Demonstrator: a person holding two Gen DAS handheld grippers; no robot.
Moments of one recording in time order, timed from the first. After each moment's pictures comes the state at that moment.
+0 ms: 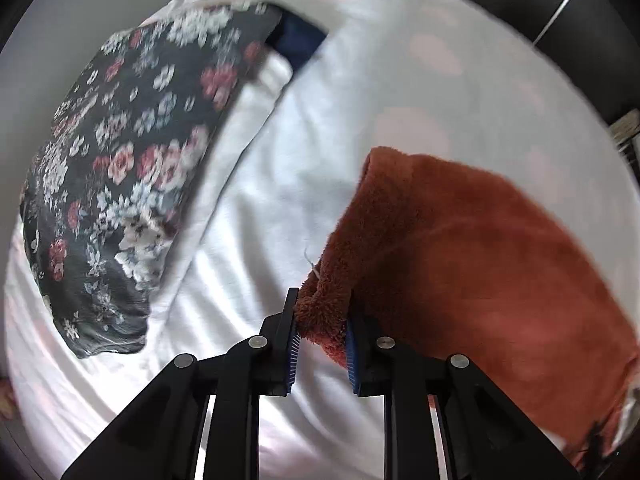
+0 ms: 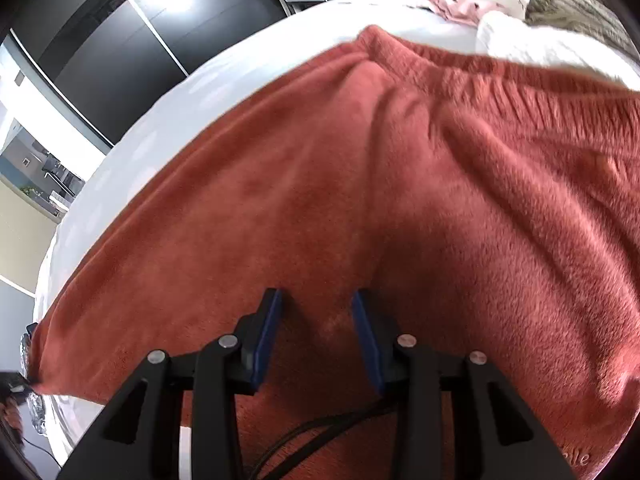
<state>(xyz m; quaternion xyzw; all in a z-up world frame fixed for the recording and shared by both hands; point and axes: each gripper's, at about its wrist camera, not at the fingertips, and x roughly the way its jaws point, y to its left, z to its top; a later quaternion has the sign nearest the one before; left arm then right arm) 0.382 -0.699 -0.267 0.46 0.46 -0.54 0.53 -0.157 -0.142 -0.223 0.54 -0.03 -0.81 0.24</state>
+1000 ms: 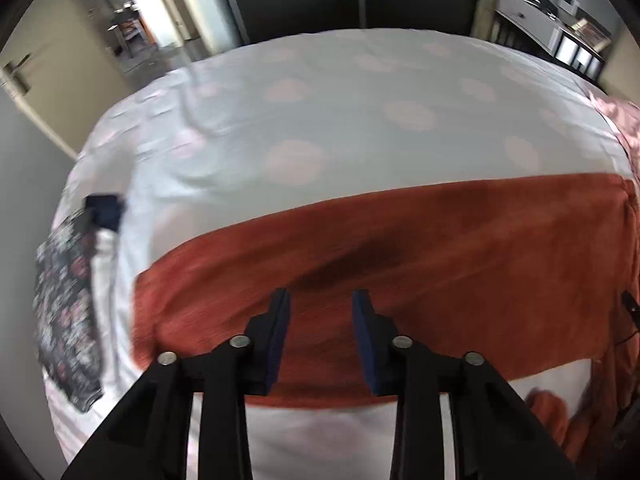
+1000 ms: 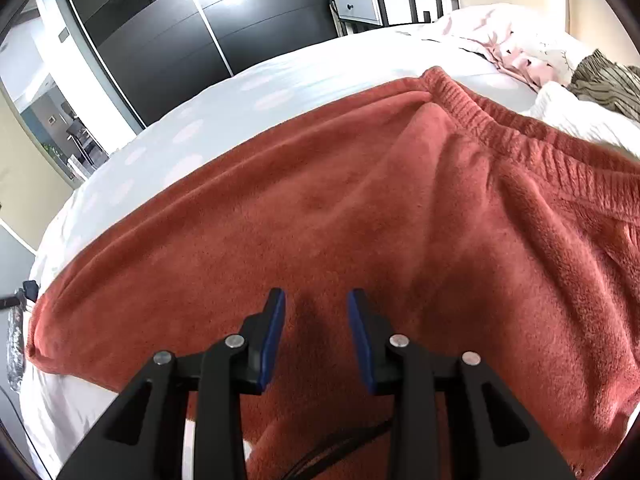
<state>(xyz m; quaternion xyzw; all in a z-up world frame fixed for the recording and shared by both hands) 0.128 -0.613 -0.191 0.52 0.23 -0.72 0.40 -0.131 -0.177 -0.199 0.48 0.03 -0.82 0.30</state>
